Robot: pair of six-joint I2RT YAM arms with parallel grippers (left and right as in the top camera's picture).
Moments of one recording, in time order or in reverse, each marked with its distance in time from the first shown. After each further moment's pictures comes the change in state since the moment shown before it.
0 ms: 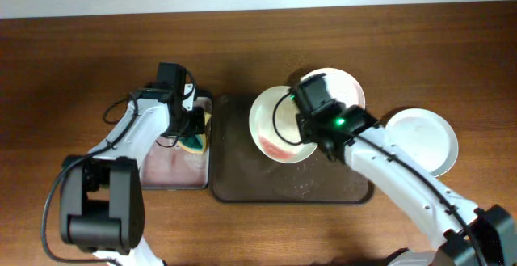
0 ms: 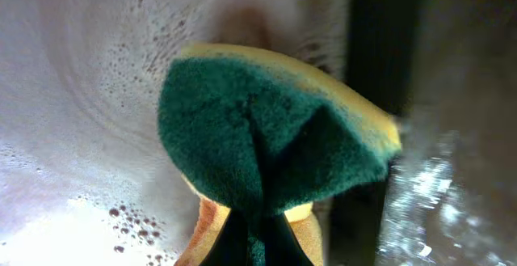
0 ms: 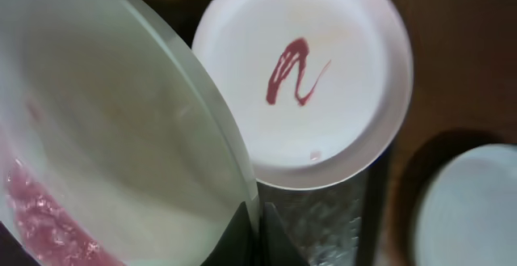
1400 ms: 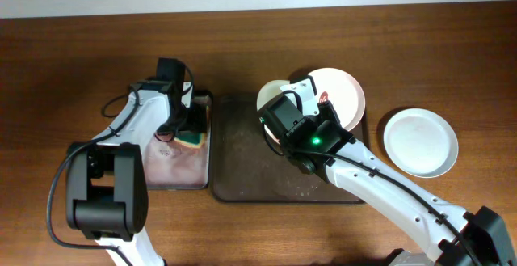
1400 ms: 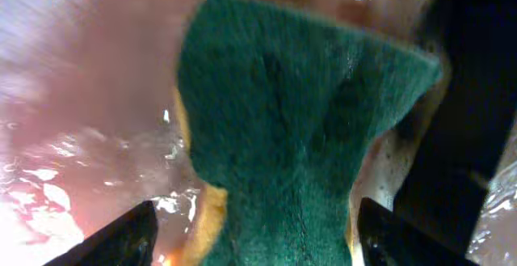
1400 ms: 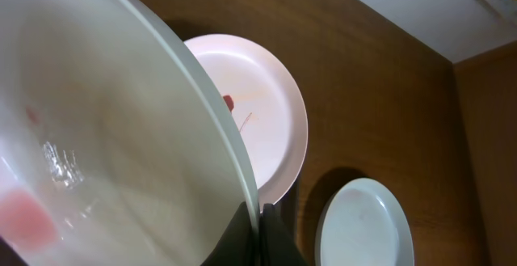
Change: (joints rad) left arm 0.006 0.083 0.076 -0.050 -0.052 0.018; right arm 0.163 0.000 0.000 0.031 0.402 -0.022
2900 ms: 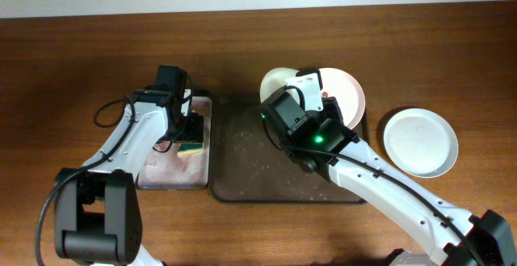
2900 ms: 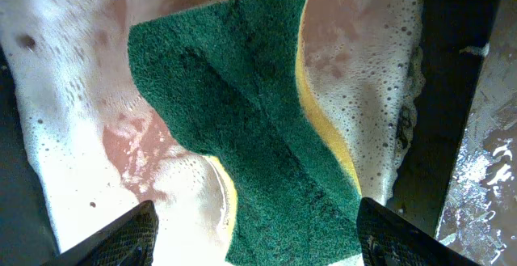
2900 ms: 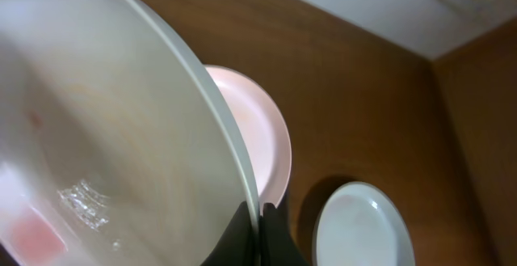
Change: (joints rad) left arm -0.022 -0.156 -0.089 -0.056 -0.097 0.000; right arm 0.002 -0.011 0.031 0.018 0.067 0.057
